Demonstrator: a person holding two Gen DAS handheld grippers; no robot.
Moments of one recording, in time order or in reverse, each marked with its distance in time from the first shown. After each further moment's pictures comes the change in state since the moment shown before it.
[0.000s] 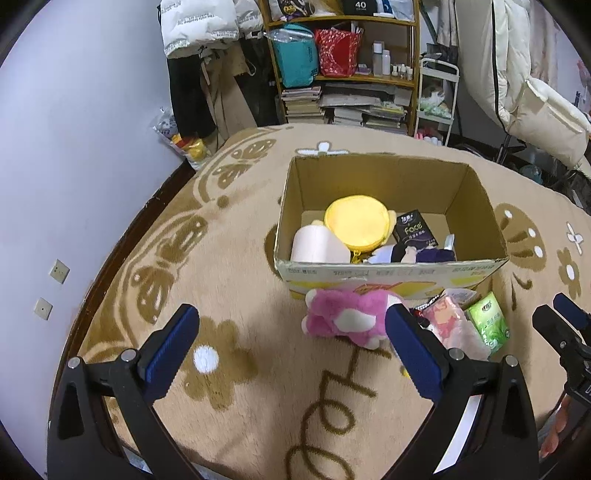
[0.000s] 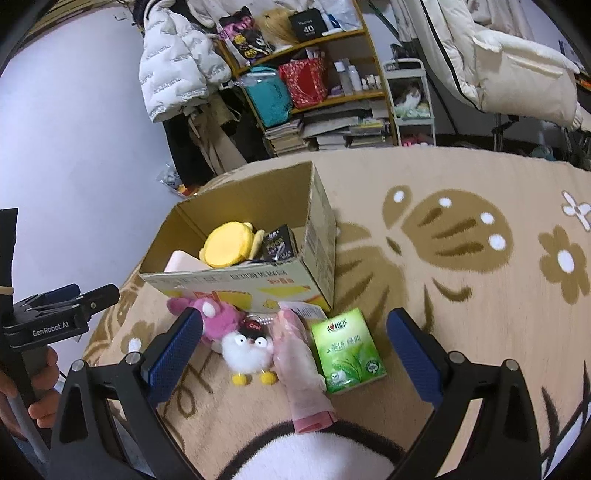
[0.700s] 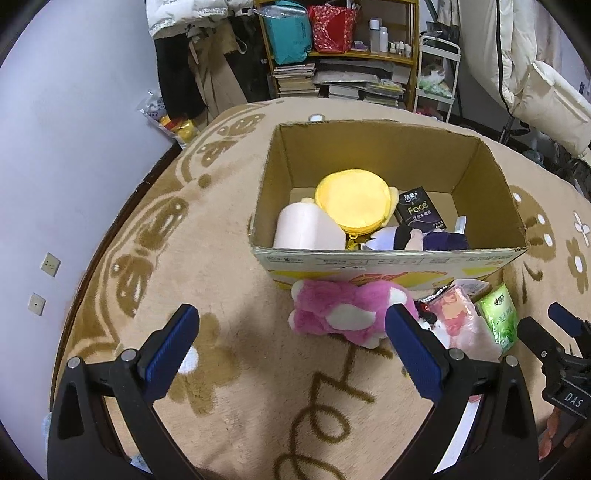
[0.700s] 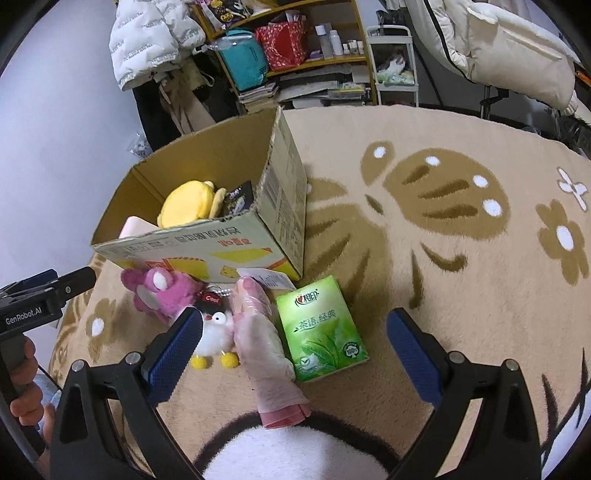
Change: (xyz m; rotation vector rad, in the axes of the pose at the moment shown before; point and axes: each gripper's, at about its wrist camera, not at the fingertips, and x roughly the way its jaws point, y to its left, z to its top) left arm 0.041 -0.012 0.001 0.014 0.084 -0.015; right arm 0.043 -0.013 -0.010 0.007 0.139 -0.100
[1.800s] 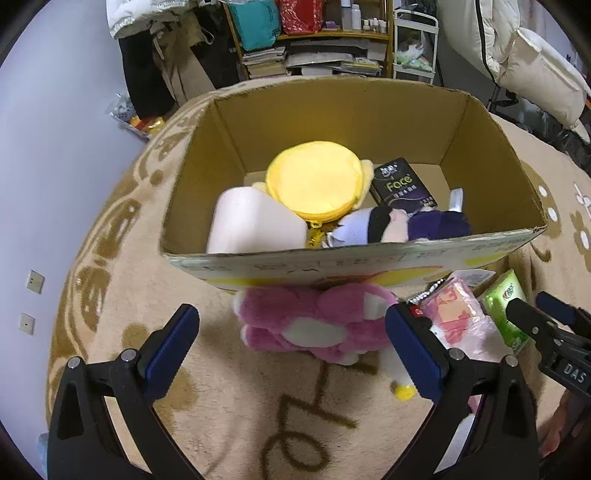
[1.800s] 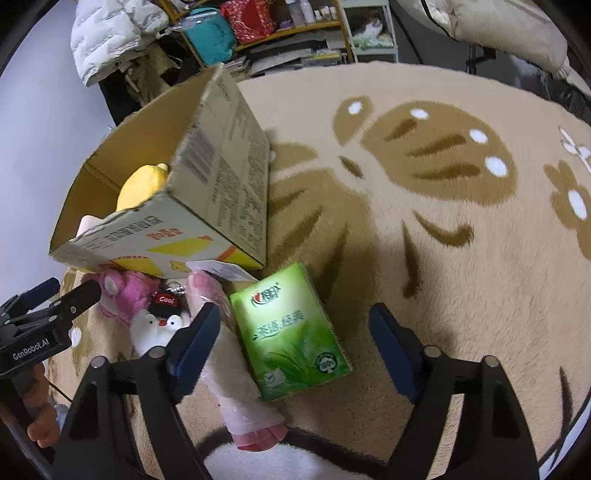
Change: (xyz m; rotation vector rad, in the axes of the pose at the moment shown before) left arm 0.051 -0.036 0.002 0.085 0.048 -0.046; right arm 0.048 -0.026 0.003 0.102 0.117 -0.038
